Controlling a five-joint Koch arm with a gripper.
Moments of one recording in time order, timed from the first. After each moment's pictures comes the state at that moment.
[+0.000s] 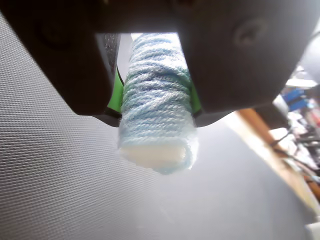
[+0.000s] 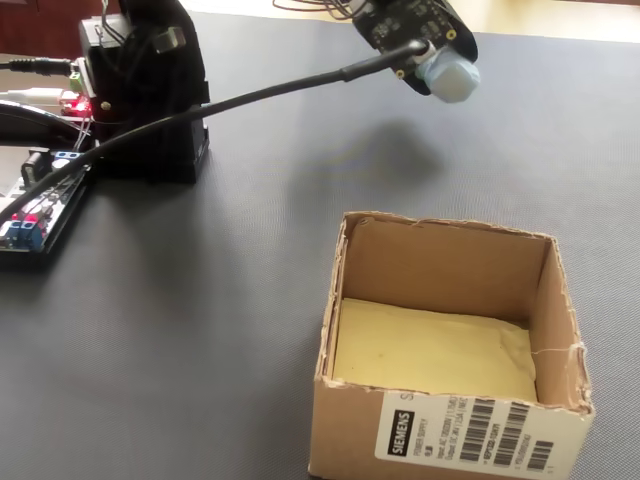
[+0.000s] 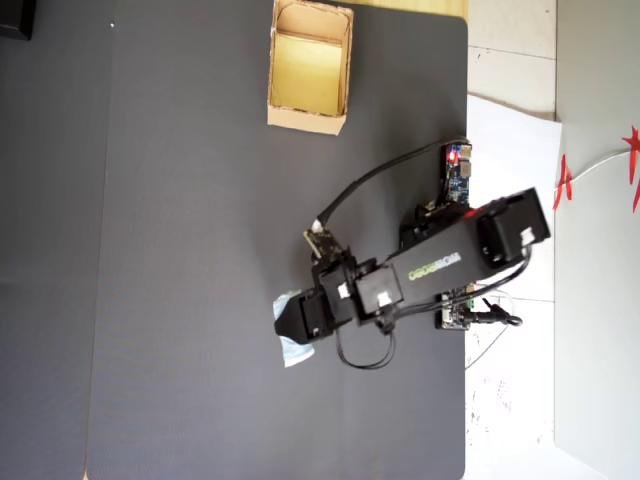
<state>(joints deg) -22.4 104.2 136.8 11.1 82.3</state>
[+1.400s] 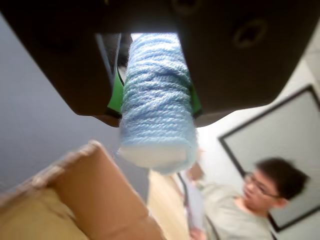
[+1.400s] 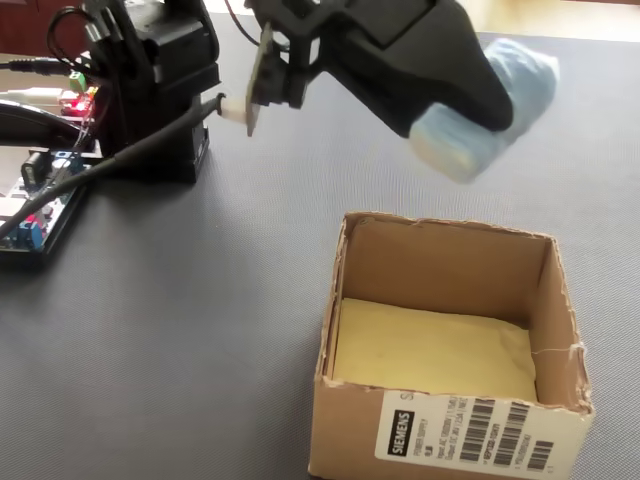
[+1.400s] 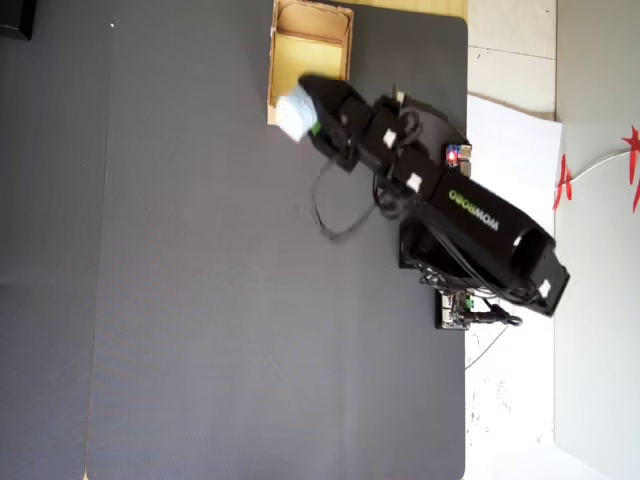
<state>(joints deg) 37.9 113.2 133.5 -0.4 66.9</state>
